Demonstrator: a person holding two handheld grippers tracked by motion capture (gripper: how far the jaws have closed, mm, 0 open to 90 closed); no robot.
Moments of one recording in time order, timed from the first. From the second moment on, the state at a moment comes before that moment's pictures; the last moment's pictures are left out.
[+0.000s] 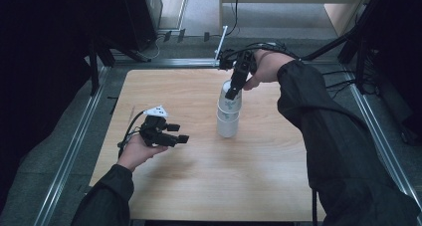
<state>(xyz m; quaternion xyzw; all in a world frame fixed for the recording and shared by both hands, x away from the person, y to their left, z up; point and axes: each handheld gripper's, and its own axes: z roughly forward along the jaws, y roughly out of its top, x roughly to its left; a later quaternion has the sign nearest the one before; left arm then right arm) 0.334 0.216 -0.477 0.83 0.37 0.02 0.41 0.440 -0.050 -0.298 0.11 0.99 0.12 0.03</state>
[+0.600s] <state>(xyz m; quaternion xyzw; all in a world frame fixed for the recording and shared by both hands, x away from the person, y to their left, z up) 0.335 0.216 -0.477 0.83 0.37 0.02 0.41 0.432 -0.072 -0.266 0.12 0.98 0.16 0.04</state>
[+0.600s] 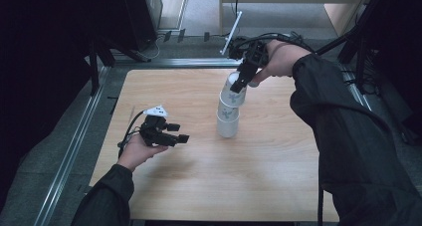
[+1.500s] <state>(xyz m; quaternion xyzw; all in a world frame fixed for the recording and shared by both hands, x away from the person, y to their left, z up) 0.331 0.212 -0.470 0.83 0.35 0.01 0.44 0.396 -0.106 -0.269 0.10 0.97 0.23 0.01</state>
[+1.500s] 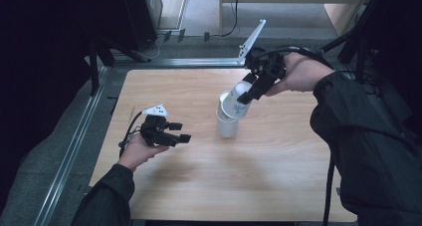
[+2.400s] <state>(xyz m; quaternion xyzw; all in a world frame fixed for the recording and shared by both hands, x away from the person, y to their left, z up) 0.318 0.197 -0.452 0.82 0.30 0.02 0.49 0.370 -0.136 -0.354 0.11 0.93 0.35 -0.04</state>
